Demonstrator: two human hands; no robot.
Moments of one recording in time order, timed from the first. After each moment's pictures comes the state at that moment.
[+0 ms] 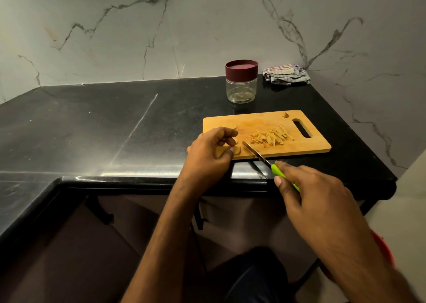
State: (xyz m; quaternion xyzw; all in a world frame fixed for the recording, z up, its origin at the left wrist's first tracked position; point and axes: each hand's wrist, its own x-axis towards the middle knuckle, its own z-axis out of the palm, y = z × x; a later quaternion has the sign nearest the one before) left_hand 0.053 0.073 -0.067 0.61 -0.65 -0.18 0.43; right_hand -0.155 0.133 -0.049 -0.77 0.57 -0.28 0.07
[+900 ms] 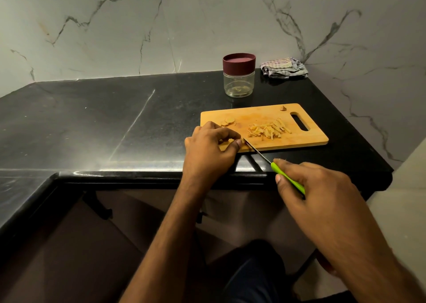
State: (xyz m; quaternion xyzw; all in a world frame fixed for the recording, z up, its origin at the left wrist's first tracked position) left_hand 0.038 0.073 -0.064 0.66 -0.64 -0.08 0.38; right_hand -0.161 0.143 -0.045 -0.77 0.55 -0.30 0.09
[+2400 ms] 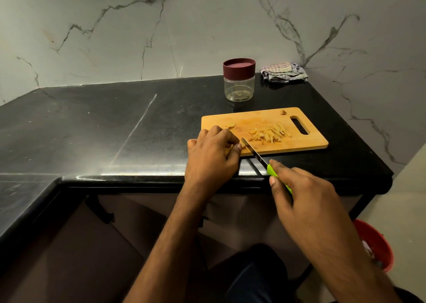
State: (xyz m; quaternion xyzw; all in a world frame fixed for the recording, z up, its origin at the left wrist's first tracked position) left_hand 0.033 0.075 -0.065 0.66 -0.68 -0.01 0.32; right_hand -0.147 0.138 -0.061 -0.77 0.54 -0.33 0.09
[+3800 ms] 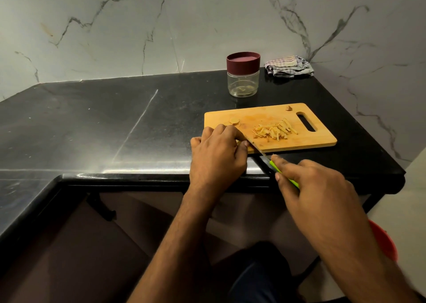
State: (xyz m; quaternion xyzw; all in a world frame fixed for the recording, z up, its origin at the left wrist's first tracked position) left_hand 0.027 0.077 -0.069 0.67 -0.67 0.04 0.32; right_hand -0.146 0.130 -0.051 -0.78 0.58 -0.25 0.03
